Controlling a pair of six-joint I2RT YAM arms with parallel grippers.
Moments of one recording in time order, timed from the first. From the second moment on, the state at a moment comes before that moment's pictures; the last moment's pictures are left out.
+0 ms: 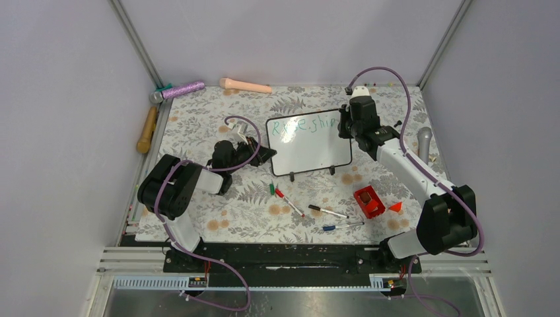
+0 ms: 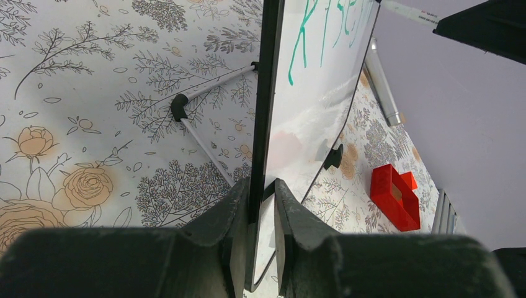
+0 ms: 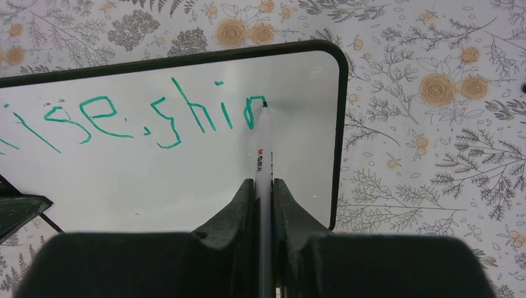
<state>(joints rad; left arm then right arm) -0.36 1.76 0.56 1.04 0.48 -0.66 0.36 1.45 1.15 -0.30 0.15 0.22</state>
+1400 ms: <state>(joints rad) -0.36 1.76 0.56 1.04 0.48 -0.66 0.33 1.39 1.15 -0.36 0.14 0.23</state>
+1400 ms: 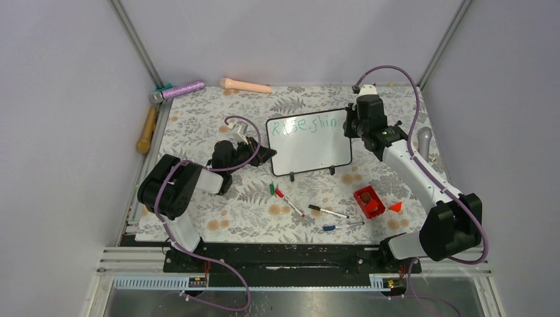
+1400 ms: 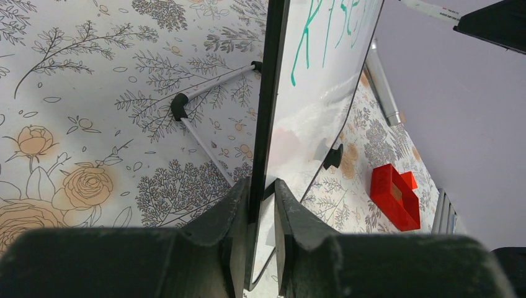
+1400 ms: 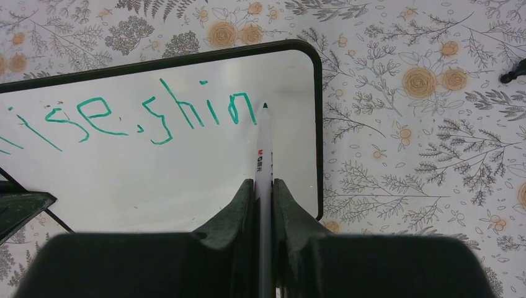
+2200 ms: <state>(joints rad) -0.36 1.76 0.56 1.04 0.48 -0.66 0.33 1.46 1.18 -0.36 0.15 0.23</state>
